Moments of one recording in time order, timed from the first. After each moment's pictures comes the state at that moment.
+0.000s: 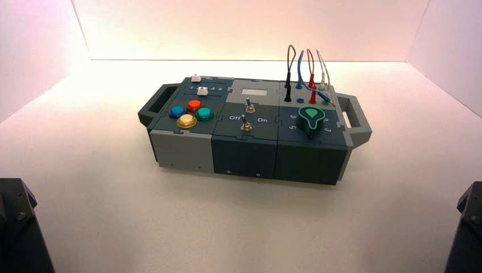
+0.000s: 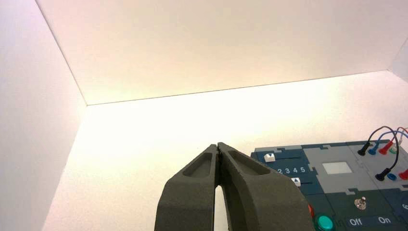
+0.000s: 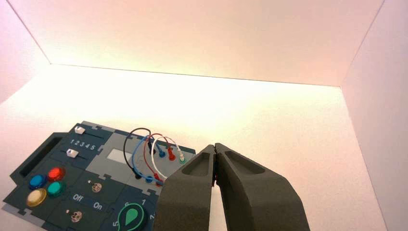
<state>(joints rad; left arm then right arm) -0.14 -1.19 1.19 -0.14 0.34 0.17 0.18 -1.30 1.15 0.01 0.55 0.05</state>
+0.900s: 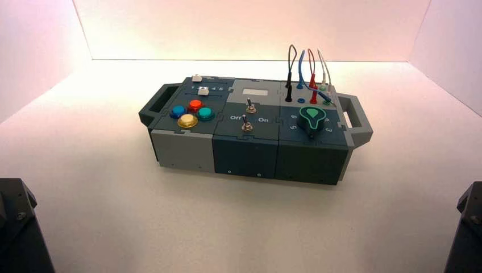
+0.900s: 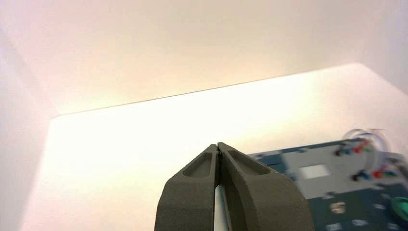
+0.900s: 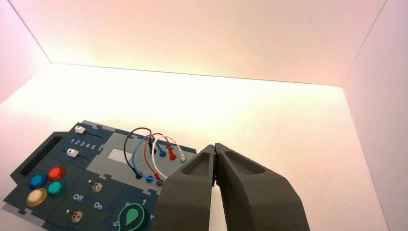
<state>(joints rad) -0.34 -0.86 1.02 -0.15 0.26 0.17 0.18 -1.29 1.15 0.01 0.55 0.05</state>
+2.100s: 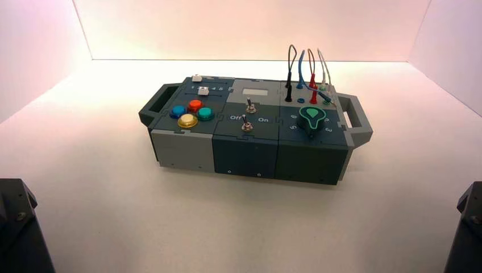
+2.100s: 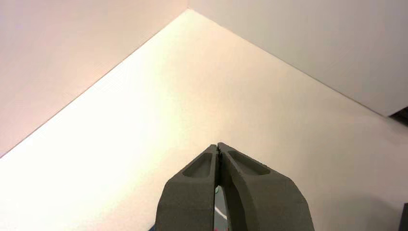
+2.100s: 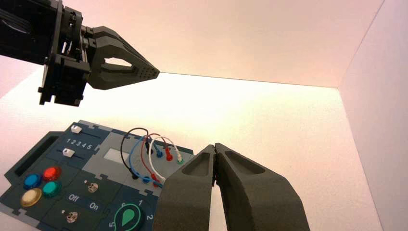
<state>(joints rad) -0.89 0.15 0.15 -0.15 0.38 0.17 0.18 -1.29 1.15 -0.01 0.55 0.05</state>
